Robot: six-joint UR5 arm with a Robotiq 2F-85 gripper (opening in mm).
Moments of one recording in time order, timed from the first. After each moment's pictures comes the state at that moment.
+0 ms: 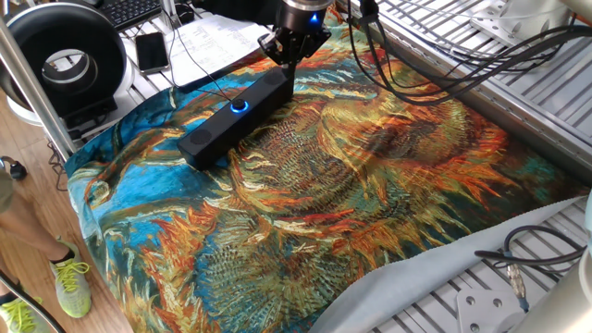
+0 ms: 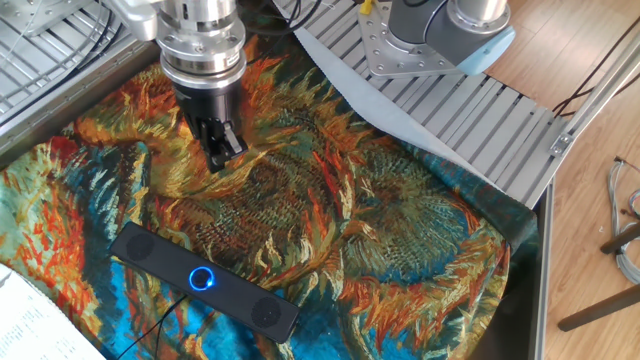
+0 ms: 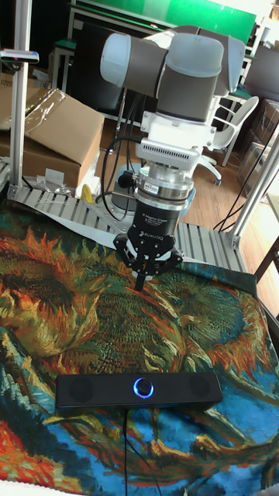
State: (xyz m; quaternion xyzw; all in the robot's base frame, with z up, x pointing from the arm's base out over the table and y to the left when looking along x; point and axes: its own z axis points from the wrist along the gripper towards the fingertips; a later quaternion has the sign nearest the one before) arm 0.595 0.013 0.194 0.12 0.99 0.03 0.10
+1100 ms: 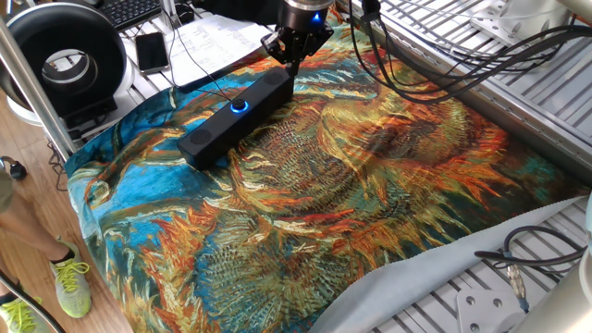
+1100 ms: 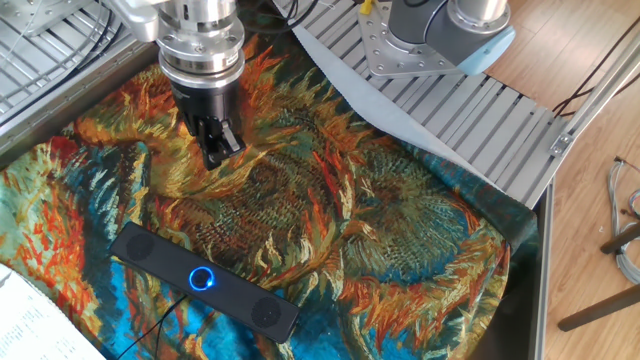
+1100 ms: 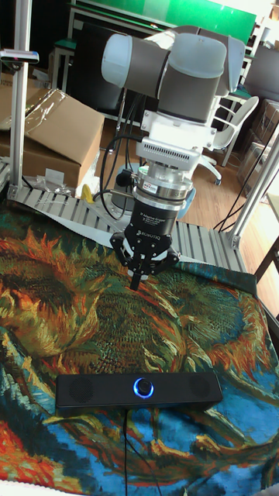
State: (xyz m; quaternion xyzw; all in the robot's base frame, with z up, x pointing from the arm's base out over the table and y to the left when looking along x) arm 0.594 0.005 0.194 0.12 0.99 0.01 0.10
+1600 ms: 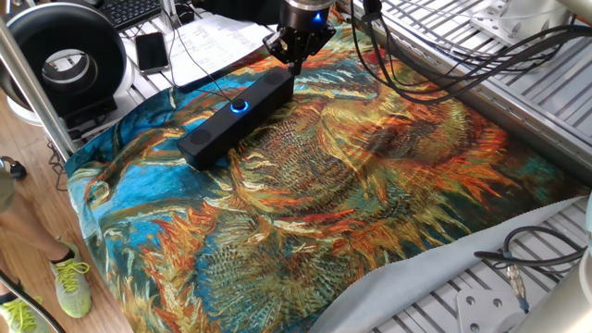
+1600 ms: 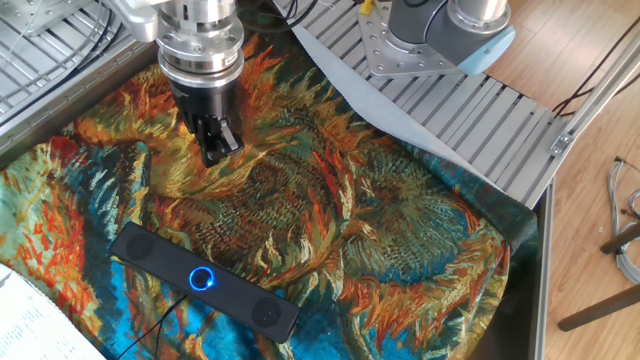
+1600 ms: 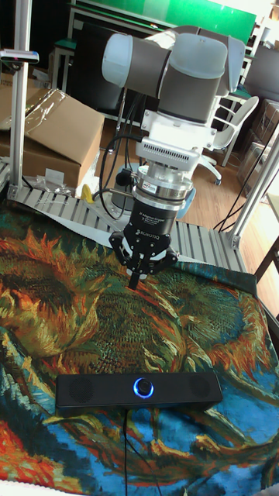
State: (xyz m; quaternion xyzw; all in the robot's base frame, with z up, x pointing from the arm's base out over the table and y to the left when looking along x) arm 0.592 0.003 0.193 0.12 0.99 0.01 0.09
